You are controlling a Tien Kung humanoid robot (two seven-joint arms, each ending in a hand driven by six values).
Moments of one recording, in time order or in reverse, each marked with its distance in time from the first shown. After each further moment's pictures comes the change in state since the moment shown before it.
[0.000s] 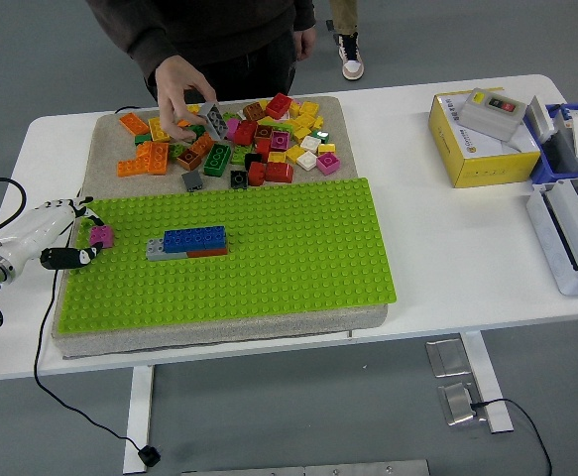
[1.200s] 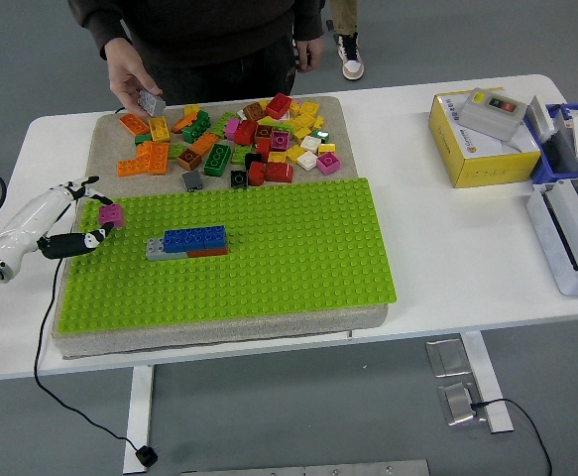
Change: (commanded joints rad) left arm 0.147 0.140 -0.376 -0.424 0.074 -0.026 0.025; right arm -0.022 -0.005 0.000 -0.011 0.019 0.001 0.019
